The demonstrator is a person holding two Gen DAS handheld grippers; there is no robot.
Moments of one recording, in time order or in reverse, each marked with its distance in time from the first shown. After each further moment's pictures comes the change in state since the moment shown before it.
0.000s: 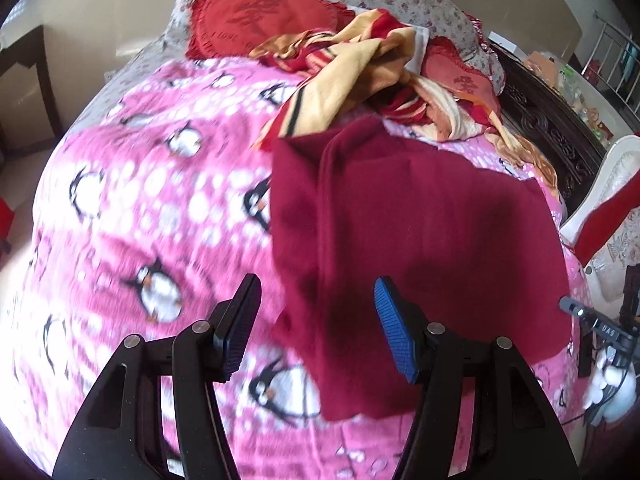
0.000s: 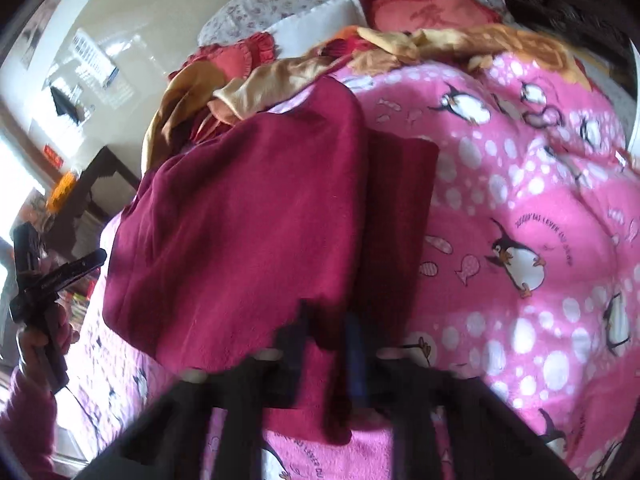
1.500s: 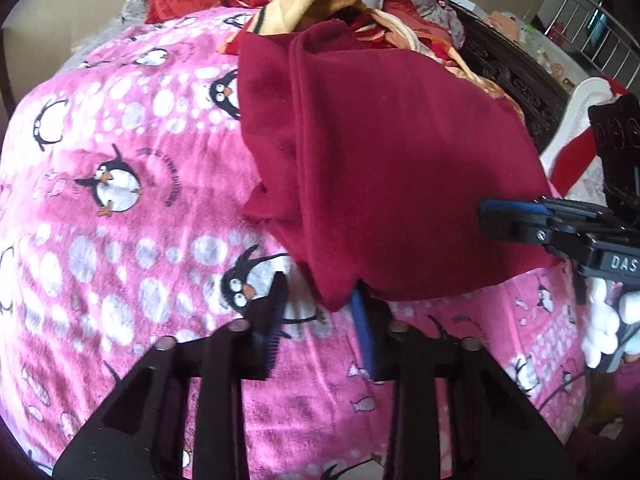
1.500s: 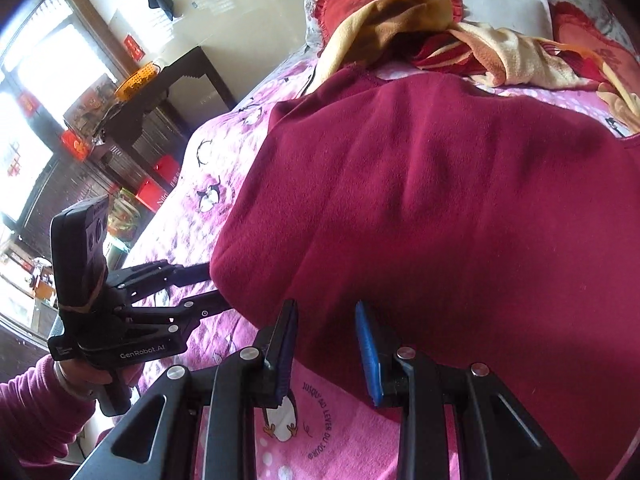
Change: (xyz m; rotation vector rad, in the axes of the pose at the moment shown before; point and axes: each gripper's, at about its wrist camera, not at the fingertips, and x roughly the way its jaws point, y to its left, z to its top) left arm 0.018 0.005 -0.062 0.121 0.099 -0.139; right arm 0.090 0.203 -0.003 -0.311 0.189 0.200
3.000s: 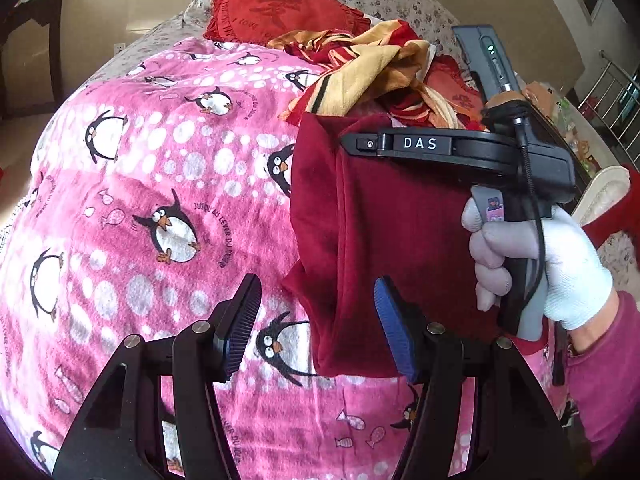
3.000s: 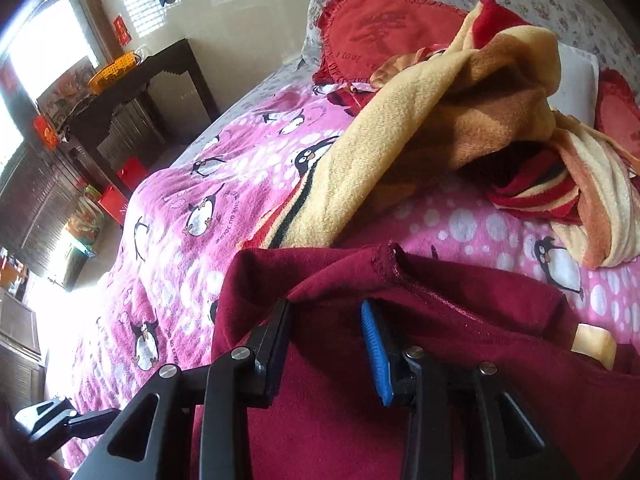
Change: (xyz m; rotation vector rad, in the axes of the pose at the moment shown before) left arm -0.034 0.017 0.030 -0.217 -0.131 0.057; right arm 0.092 0.012 0.151 -0.099 -0.013 -0.125
